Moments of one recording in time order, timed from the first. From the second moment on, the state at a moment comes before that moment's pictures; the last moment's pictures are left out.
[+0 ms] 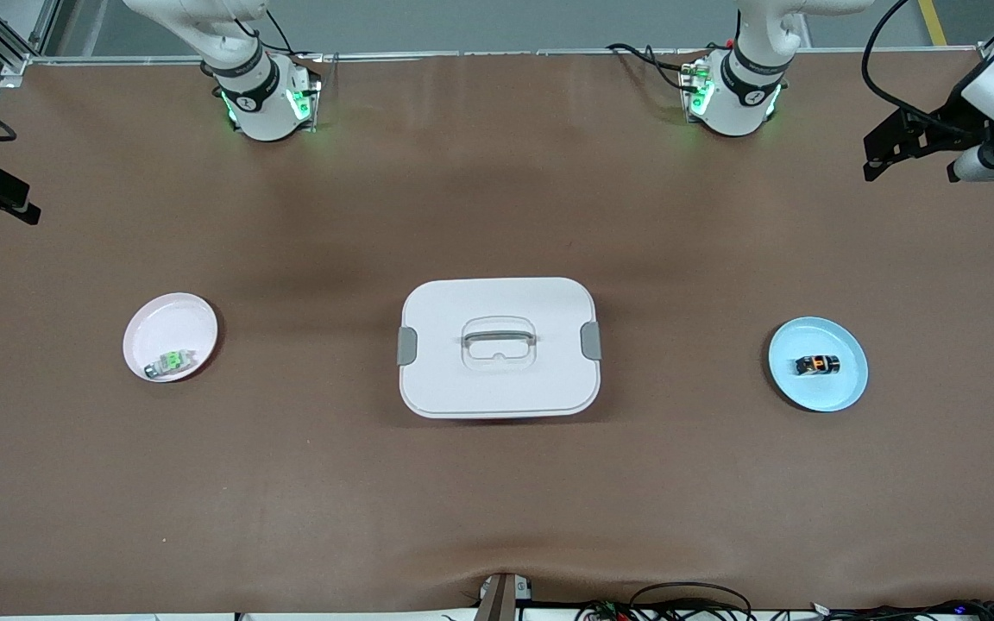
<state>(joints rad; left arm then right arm) -0.13 -0.11 0.00 -1.60 0.02 1.46 -0.08 -0.08 -0.02 -0.02 -1.53 0.00 1.49 -0.09</state>
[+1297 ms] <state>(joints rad) -0.02 0.11 0.01 -1.82 0.03 1.87 -0.07 -0.08 0.02 -0.02 -1.58 0.00 1.46 -0.09</state>
